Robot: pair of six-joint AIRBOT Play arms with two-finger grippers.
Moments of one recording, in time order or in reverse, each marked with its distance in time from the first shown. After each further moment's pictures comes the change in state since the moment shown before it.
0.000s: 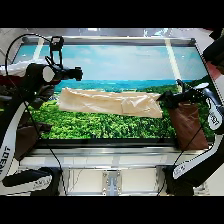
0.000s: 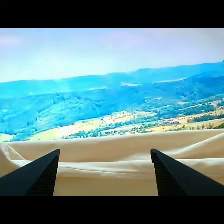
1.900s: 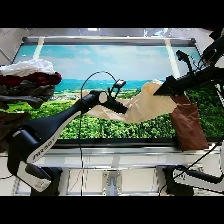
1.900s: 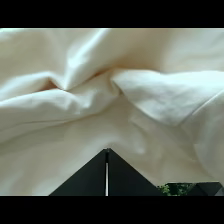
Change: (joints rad) left arm -0.414 -0.338 0.012 -0.401 -0.010 0.248; right arm 0.273 0.557 0.069 0.015 0.308 0.251
